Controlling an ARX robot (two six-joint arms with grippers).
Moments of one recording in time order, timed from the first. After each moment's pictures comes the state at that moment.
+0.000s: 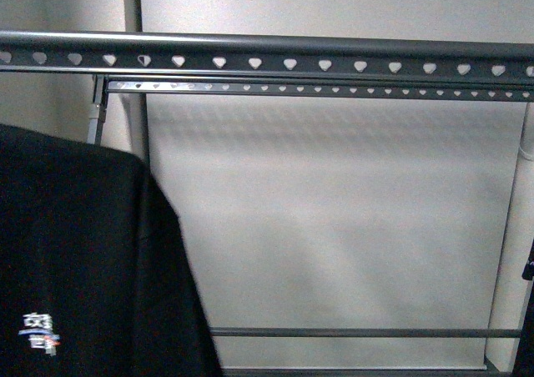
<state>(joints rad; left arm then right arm) 0.00 0.00 0.02 0.00 0.00 0.00 0.00 0.00 0.01 0.00 0.00 0.00</state>
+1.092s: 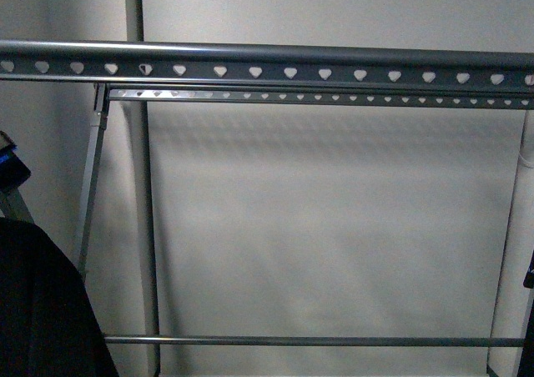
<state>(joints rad) 0.11 1.64 1.09 0.16 -0.27 -0.74 0.00 0.00 0.01 0.00 0.00 0.00</state>
